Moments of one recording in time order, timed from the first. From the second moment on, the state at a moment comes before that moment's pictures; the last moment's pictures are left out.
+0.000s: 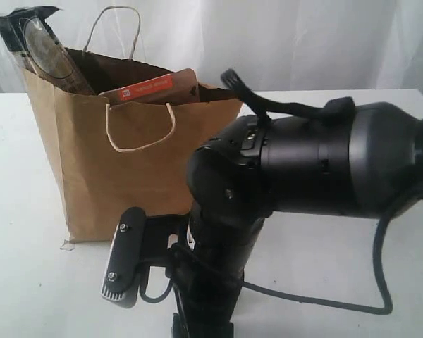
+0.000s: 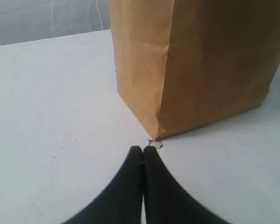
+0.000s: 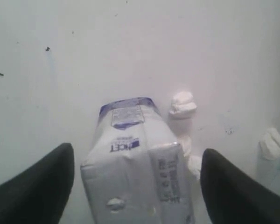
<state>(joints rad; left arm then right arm) -0.24 0.00 0.02 -0.23 0.31 0.26 0.97 1.69 -1.12 0.08 0.87 -0.59</state>
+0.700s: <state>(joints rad) -0.24 0.00 0.02 -0.23 0.31 0.26 0.92 1.30 -1.28 -0.10 0.72 -0.21</state>
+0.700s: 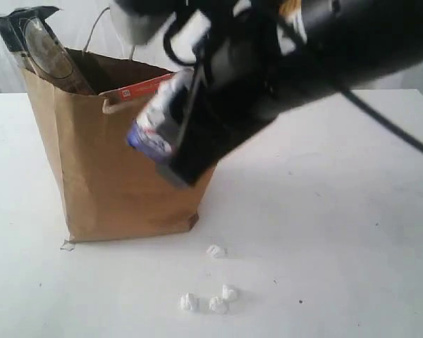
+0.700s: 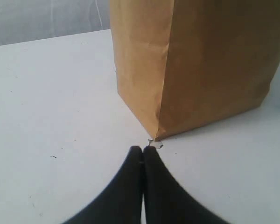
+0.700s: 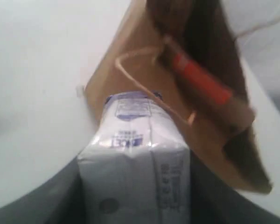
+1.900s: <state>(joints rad) -0.24 0.00 0.02 -0.23 0.31 0.26 0.87 1.69 -1.69 -0.27 0.62 -0.20</state>
